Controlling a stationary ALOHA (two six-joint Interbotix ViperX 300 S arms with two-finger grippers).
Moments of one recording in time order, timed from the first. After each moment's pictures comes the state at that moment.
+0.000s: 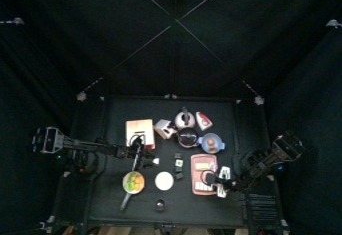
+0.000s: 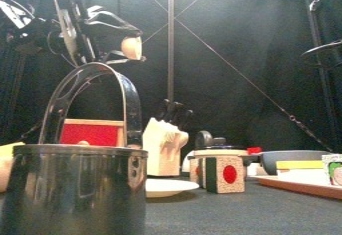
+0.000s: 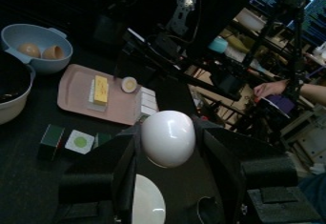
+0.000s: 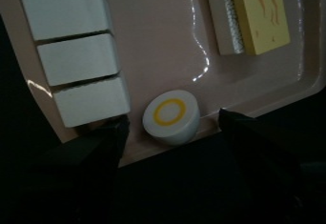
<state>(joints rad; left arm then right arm) 0.09 -0.25 1.01 0.42 -0.72 -0.79 0.68 -0.20 1.02 -0.58 0.70 1.34</state>
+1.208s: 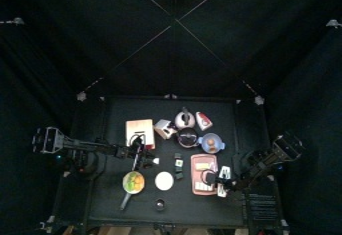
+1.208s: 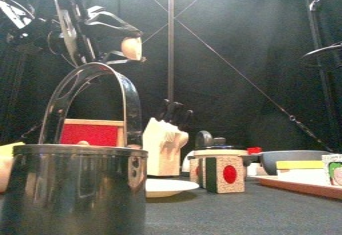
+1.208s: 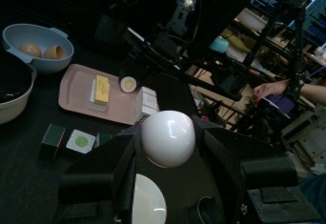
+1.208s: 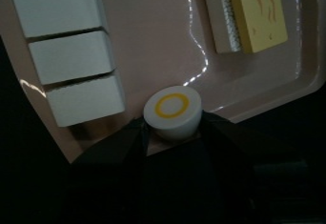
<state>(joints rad) 0.09 -0.25 1.01 0.42 -0.72 -0.79 0.68 -0.20 1.02 -0.58 0.70 1.34</state>
